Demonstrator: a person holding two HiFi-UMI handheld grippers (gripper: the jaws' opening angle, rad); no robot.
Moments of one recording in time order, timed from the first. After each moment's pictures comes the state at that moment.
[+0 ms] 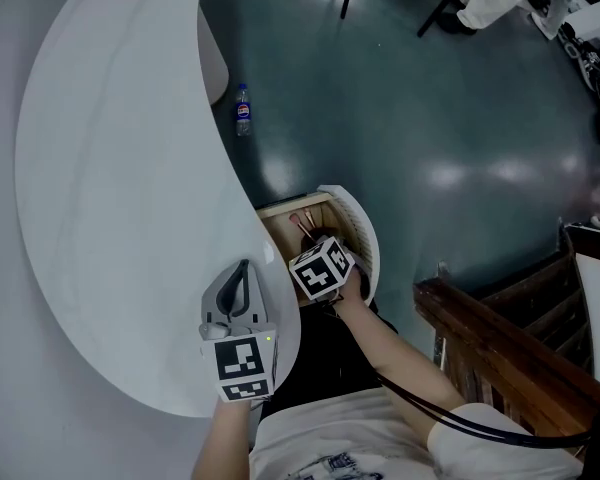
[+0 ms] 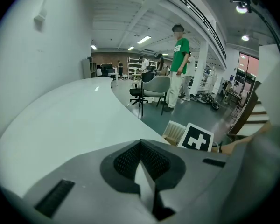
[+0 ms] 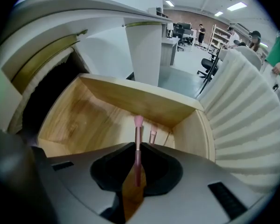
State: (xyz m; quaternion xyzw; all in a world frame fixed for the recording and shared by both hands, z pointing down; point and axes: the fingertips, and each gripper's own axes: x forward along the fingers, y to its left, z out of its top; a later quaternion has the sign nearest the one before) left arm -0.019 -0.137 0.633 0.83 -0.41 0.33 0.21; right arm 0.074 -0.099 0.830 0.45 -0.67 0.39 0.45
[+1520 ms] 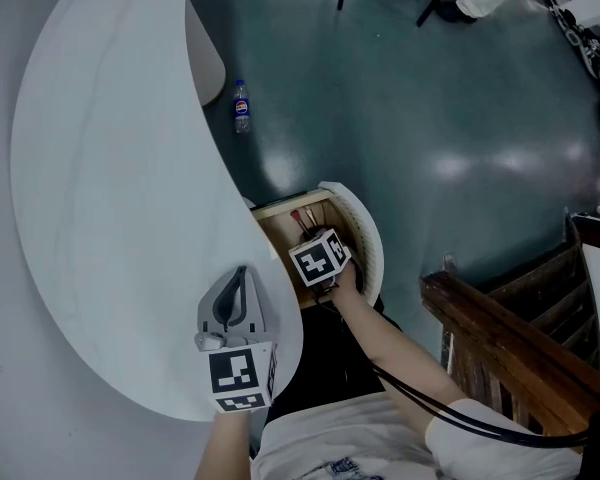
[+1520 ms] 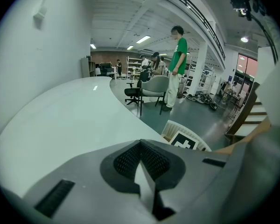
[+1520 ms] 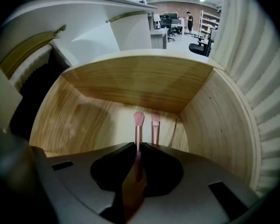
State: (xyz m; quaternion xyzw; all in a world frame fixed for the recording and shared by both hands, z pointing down) left arm -0.018 -0.131 0.633 0.83 -0.40 0.33 0.22; right arm 0.074 -0.094 0.873 0.46 -0.64 0.46 0.42
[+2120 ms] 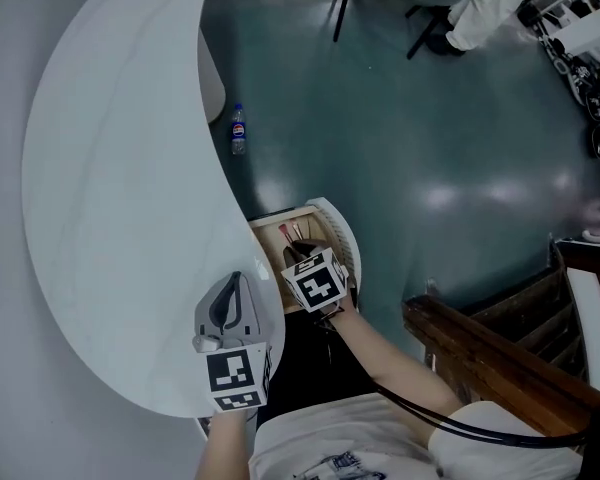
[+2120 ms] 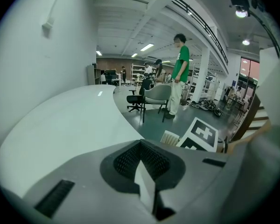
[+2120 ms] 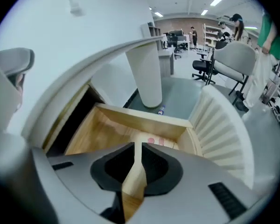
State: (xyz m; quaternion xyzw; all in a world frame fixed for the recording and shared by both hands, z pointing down) left arm -0.011 -0.125 0.604 0.83 -0.43 0.29 0.21; right arm 0.067 -0.111 0.776 0.46 -0.71 0.42 0.35
